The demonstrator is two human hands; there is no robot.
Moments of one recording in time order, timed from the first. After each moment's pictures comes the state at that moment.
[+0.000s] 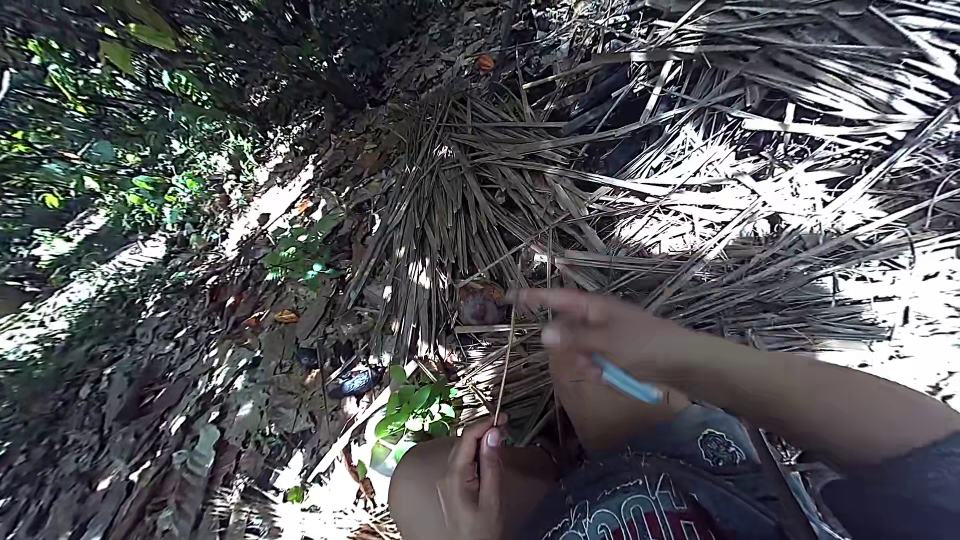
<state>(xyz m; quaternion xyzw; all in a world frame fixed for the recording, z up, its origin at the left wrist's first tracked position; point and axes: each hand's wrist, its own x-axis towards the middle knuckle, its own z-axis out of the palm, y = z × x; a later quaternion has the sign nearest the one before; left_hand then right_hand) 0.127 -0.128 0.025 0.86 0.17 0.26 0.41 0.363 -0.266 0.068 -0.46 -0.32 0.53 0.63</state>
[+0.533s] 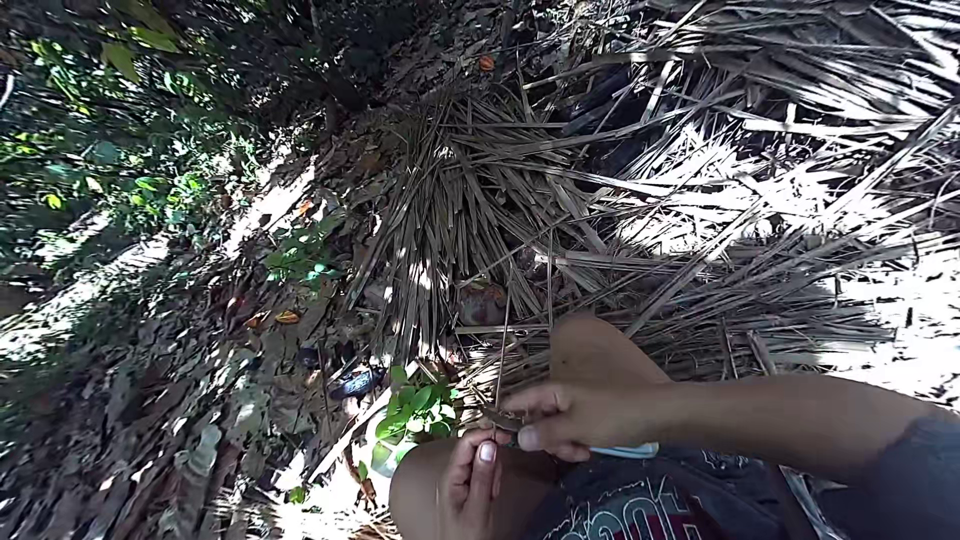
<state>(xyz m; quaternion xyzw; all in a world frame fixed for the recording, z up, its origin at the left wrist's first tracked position) 0.121 -0.126 0.033 0.72 0.16 0.19 0.65 0.320 -0.256 0.055 -0.41 -0.39 0.63 0.52</state>
